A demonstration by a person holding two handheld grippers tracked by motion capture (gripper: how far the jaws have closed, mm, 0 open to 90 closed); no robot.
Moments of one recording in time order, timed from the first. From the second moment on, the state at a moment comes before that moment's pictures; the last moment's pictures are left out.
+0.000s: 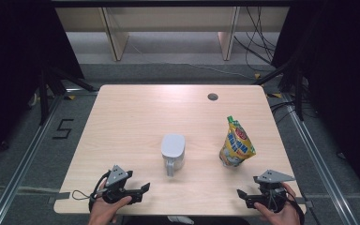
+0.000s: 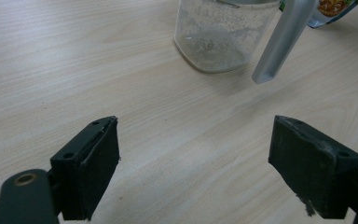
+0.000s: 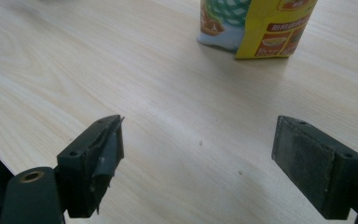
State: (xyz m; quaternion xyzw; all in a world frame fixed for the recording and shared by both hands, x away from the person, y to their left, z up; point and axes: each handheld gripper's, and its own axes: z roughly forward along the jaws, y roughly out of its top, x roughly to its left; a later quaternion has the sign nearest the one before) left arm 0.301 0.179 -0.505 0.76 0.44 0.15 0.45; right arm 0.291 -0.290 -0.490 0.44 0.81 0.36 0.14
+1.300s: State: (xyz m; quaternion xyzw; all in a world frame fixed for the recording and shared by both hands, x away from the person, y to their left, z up) left arm 0.318 0.110 -0.495 0.75 0.41 0.17 0.48; right arm 0.286 -0.293 -0.486 0.42 0.81 0.36 0.19
